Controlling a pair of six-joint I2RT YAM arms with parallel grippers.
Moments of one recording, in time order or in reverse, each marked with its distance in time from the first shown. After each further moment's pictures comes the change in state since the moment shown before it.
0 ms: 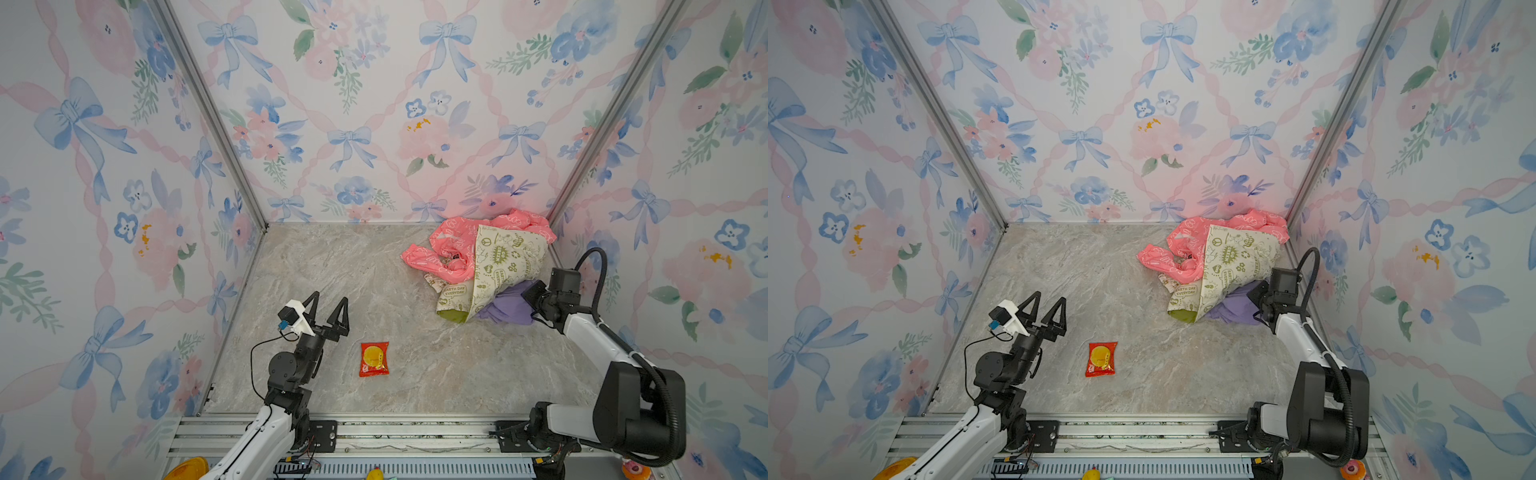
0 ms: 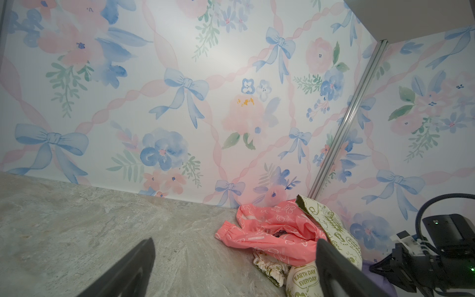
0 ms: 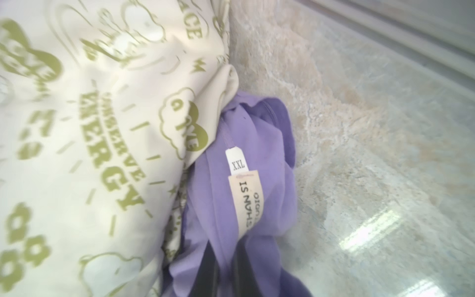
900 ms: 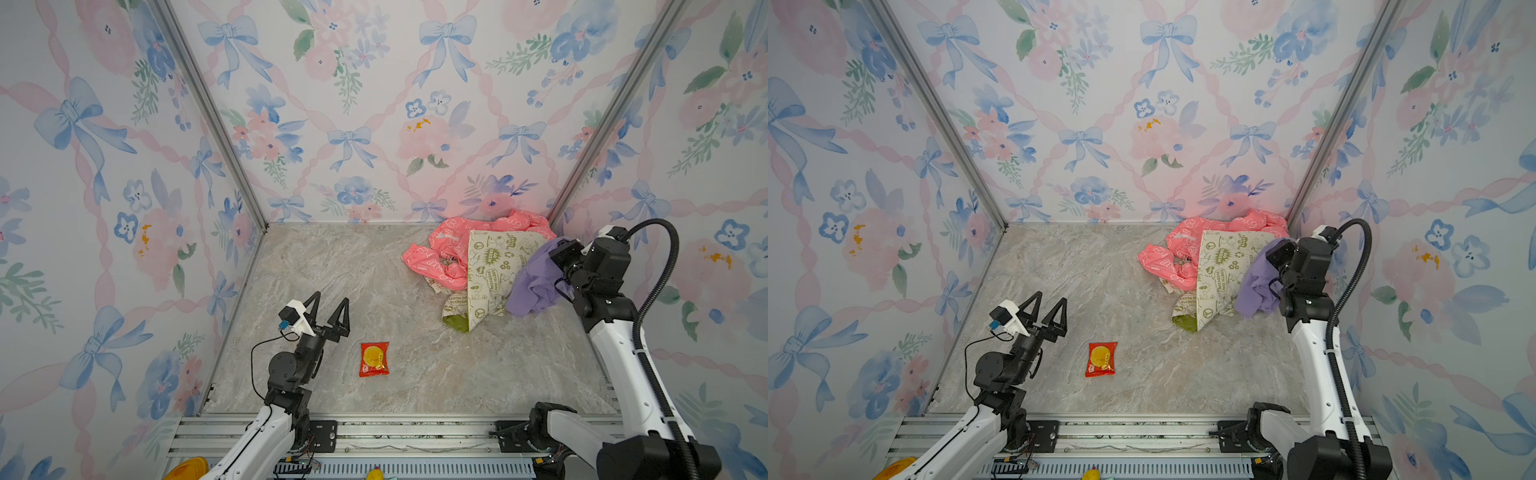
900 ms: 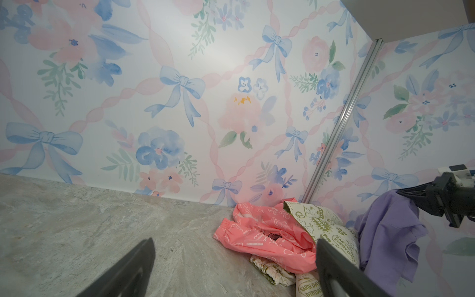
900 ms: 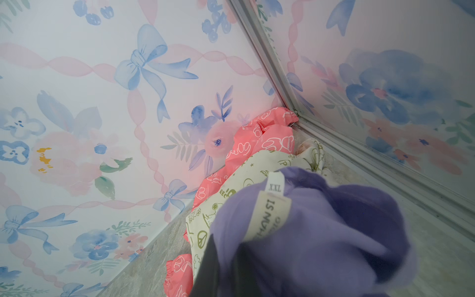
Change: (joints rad) left arm 0.000 0.000 0.000 0.000 0.020 -0.003; right arm 0.047 -0.212 0.304 -0.061 0.082 -0.003
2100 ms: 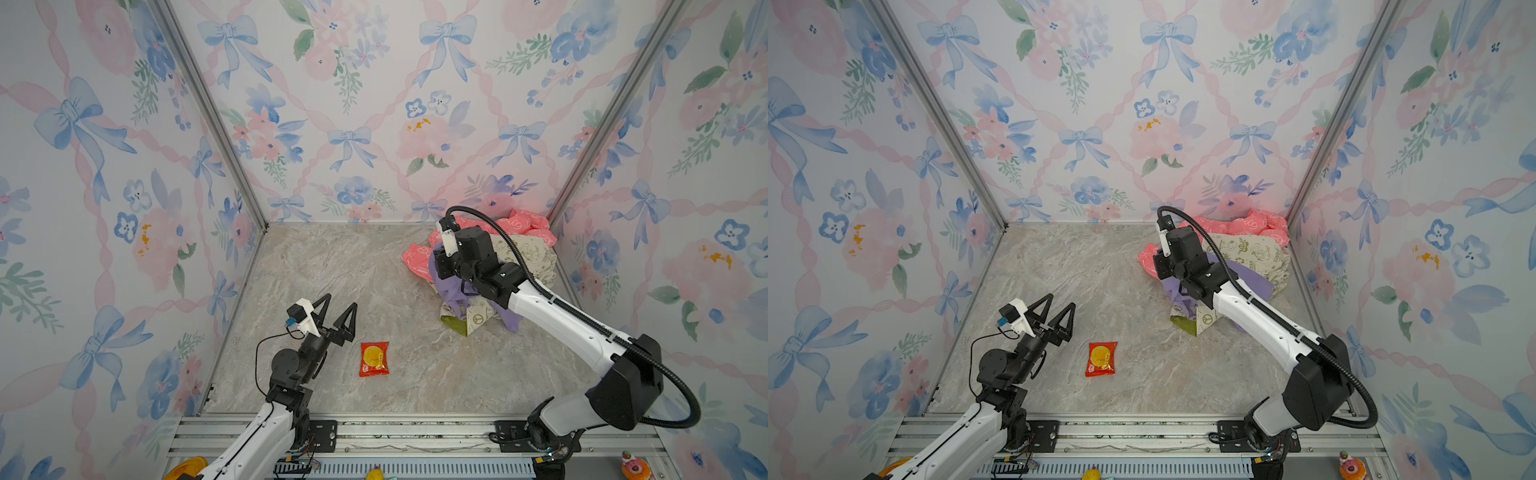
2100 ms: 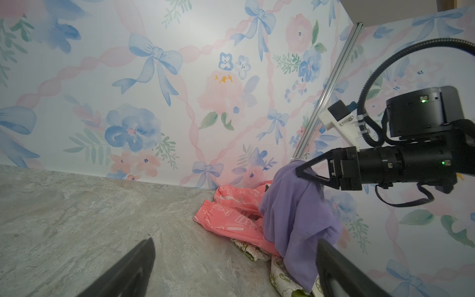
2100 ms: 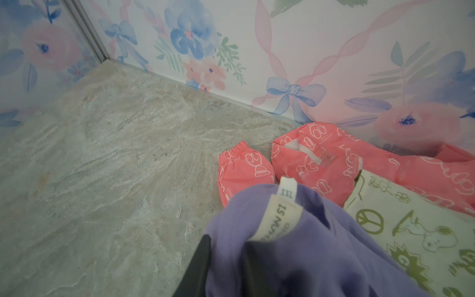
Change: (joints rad) left arm -0.014 0.060 0.000 0.007 0.119 -0.038; right arm 0.753 0.457 0.290 -0.129 0.116 -0.631
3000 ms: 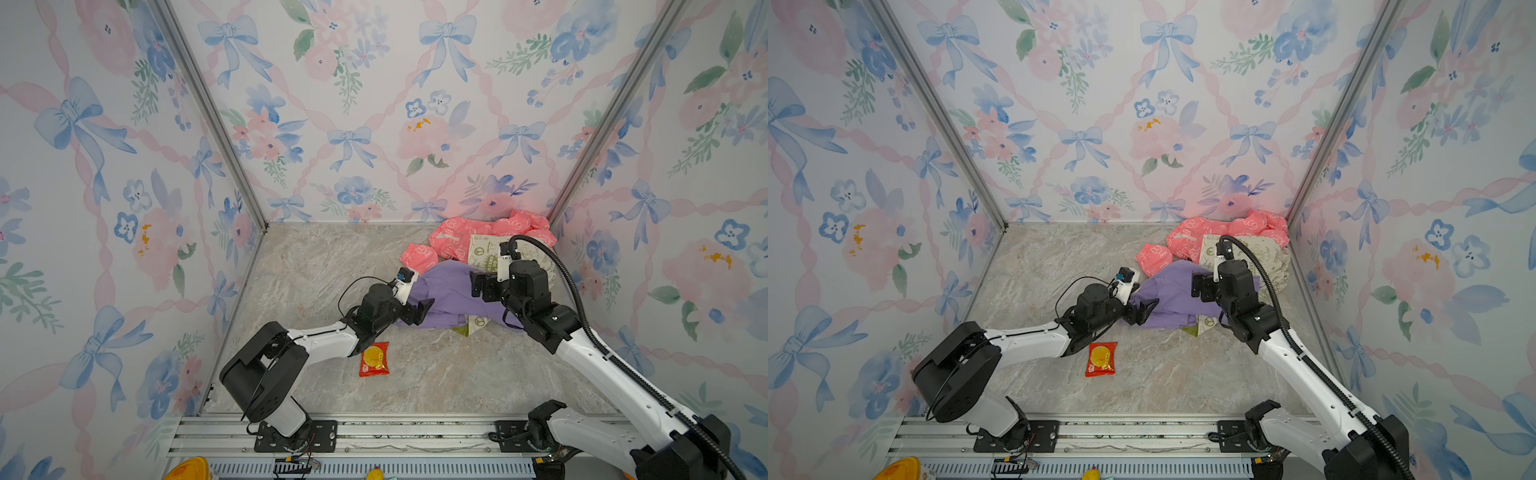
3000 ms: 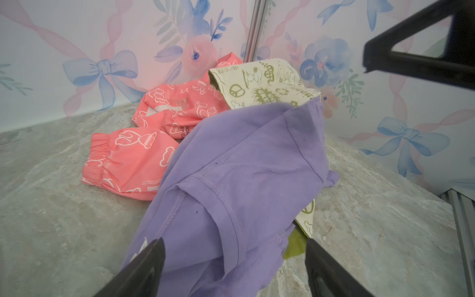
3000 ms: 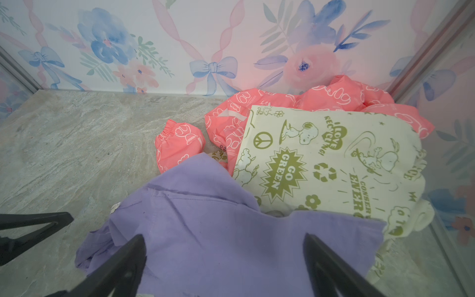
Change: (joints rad) left arm -0.419 0.963 0.754 -0.334 -0.044 0.299; right arm -0.204 -0.483 -0.465 0.073 0.073 0.140
